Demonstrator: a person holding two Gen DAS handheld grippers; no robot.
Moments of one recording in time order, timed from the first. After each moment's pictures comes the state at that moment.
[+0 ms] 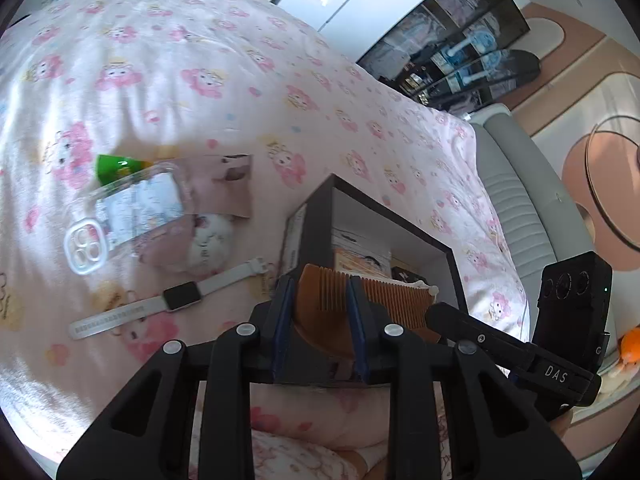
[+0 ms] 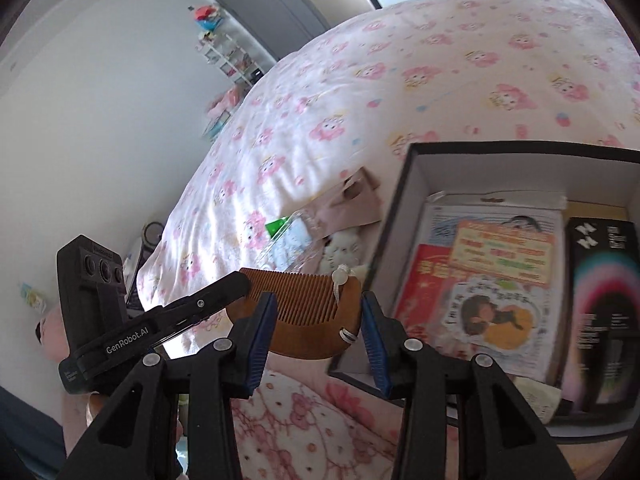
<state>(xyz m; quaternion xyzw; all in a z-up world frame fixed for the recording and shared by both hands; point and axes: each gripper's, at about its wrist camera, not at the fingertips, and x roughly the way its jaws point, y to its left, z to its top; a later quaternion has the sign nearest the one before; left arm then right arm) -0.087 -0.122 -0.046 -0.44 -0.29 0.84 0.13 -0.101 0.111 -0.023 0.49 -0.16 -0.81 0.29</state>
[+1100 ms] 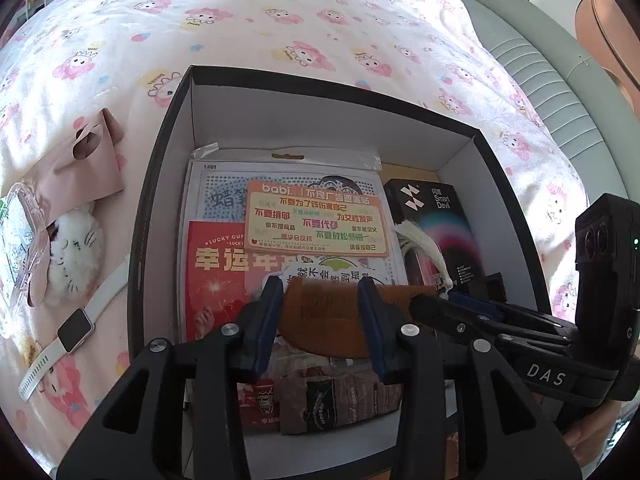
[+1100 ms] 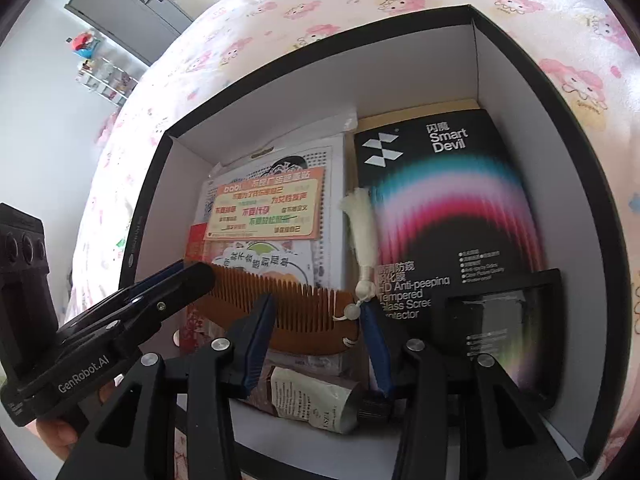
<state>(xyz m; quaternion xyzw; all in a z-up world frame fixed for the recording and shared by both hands) -0.153 0.029 -0.106 -0.55 -0.12 0.81 0.17 -0.135 0.208 -0.117 0.58 -0.17 -0.79 0.11</state>
